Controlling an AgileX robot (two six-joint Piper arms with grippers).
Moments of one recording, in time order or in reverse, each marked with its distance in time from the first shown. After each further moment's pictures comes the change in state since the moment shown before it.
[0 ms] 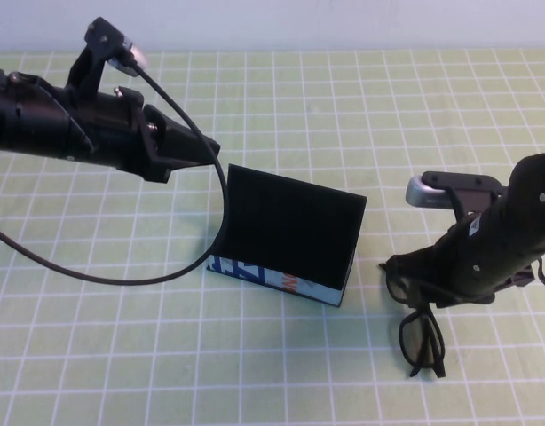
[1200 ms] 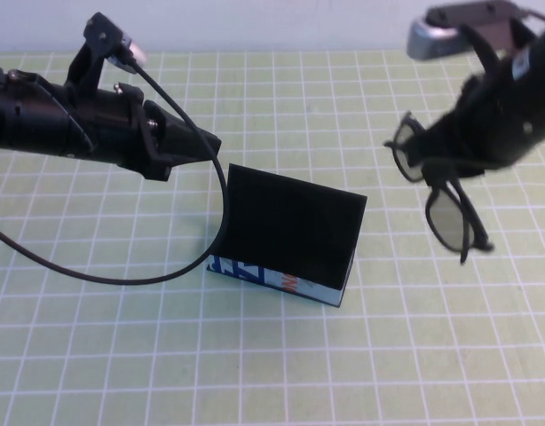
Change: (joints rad) right arm 0.005 -0.109 -0.478 -0.088 0.420 -0.198; left arm 0.000 -0.002 0.000 -0.025 -0.004 0.032
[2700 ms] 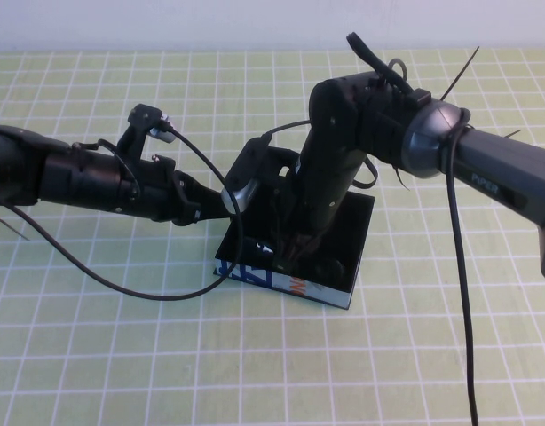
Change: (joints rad) right arm 0.201 0.639 -0.390 0.061 -0.003 -0.658; left arm -0.010 0.309 0.000 -0.110 -0.048 0.059
